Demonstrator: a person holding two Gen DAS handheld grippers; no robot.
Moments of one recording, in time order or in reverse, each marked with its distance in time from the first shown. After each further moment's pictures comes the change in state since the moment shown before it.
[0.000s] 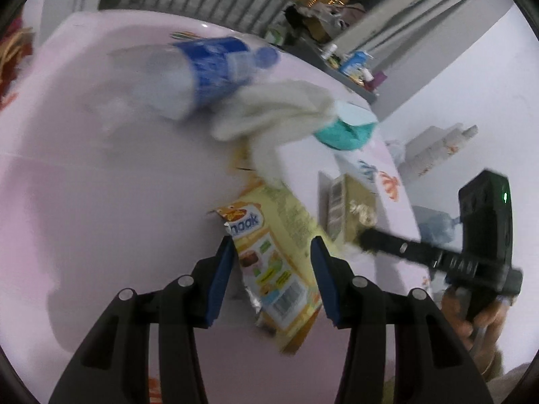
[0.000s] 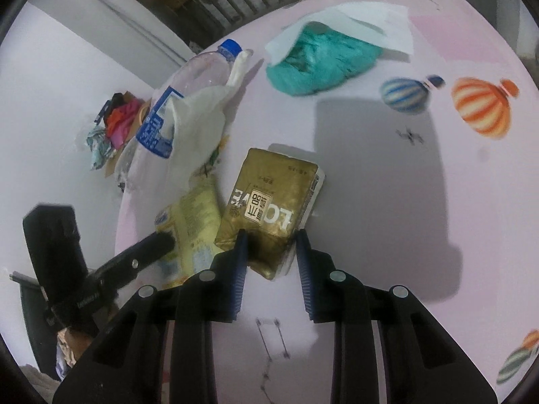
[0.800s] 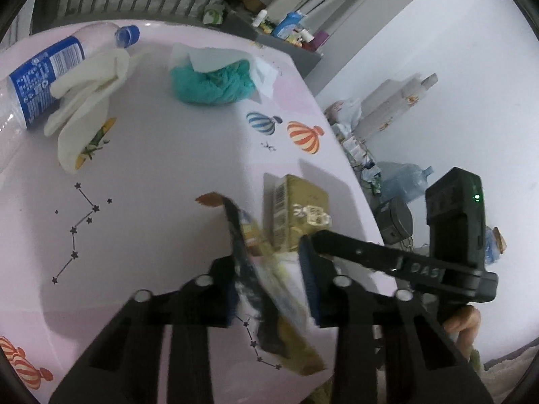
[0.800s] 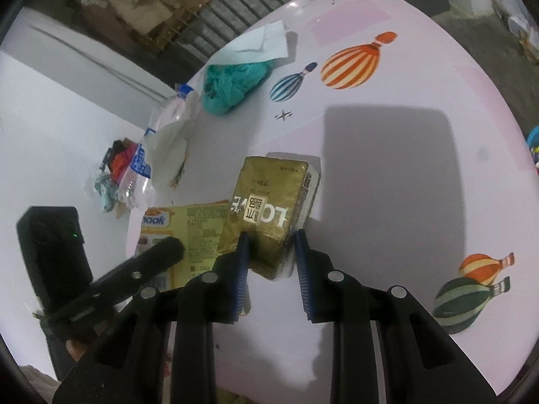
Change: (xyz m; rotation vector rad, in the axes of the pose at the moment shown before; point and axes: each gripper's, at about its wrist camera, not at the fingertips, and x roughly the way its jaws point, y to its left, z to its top) left arm 0.041 -0.110 -0.019 0.174 0.107 -0.111; right arm -0.052 -0.077 -0.048 0.182 -0.123 0.071
